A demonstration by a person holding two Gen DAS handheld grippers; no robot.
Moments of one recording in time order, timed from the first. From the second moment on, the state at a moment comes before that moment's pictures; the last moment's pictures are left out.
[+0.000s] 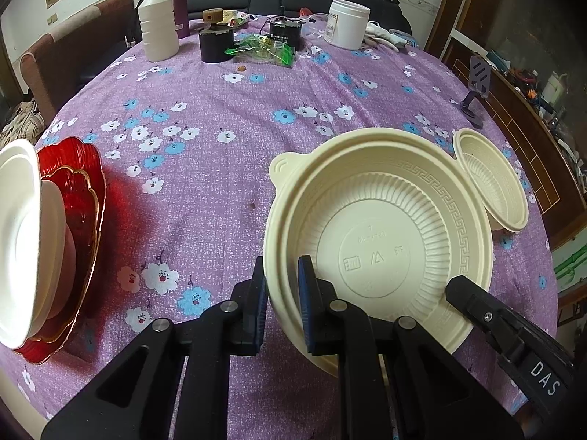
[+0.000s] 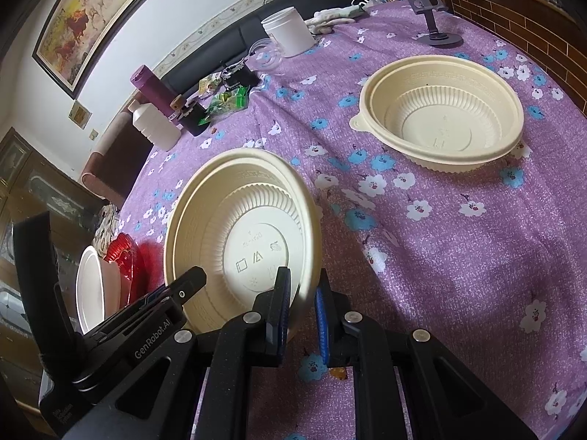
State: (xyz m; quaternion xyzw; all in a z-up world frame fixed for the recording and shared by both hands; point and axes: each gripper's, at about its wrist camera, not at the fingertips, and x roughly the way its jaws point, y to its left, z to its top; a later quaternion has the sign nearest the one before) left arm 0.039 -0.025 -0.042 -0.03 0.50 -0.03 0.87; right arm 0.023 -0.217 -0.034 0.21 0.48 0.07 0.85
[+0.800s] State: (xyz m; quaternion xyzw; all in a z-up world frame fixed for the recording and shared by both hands) left arm 0.034 -0.025 -0.044 -0.04 0.50 -0.05 0.86; right arm 0.014 -0.222 -0.034 0.22 0.48 0.06 0.85
